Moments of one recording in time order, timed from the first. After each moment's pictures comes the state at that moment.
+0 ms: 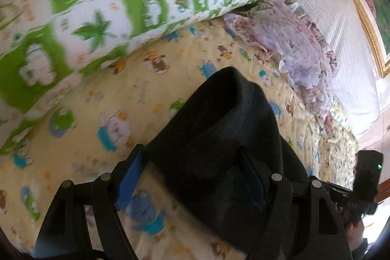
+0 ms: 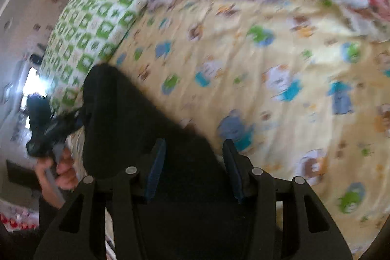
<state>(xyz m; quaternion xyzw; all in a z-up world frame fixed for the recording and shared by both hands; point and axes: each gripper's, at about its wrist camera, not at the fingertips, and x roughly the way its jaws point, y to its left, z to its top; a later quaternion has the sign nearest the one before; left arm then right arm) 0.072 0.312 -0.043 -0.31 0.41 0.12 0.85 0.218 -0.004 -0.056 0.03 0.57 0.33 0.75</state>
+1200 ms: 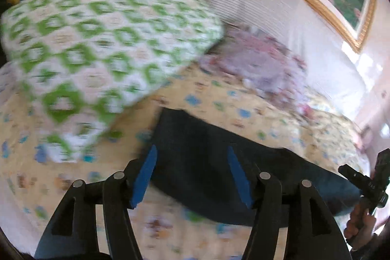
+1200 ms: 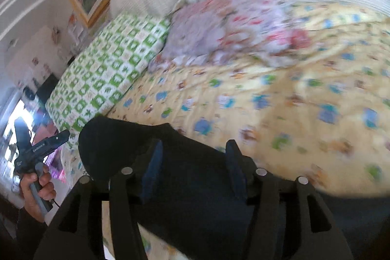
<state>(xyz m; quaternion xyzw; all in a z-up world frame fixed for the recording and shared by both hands) -0.022 0.278 0.037 -0.20 0.32 0.10 0.92 0.106 -0.117 0.011 0.11 0.38 0.23 0.89</state>
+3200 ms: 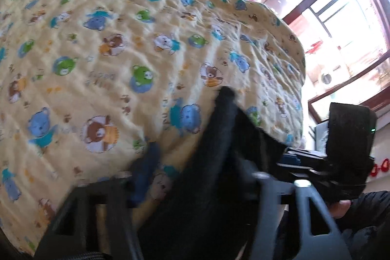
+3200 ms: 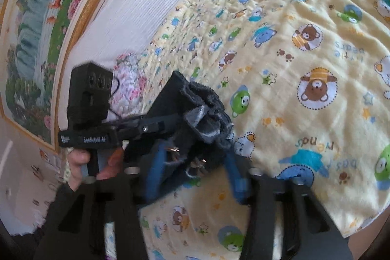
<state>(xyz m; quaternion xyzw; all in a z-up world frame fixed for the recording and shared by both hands) 0.217 -0.271 -0.041 0.09 0.56 -0.48 0.67 -0.033 -0.373 -0.032 0.40 0.33 0.02 0.86</state>
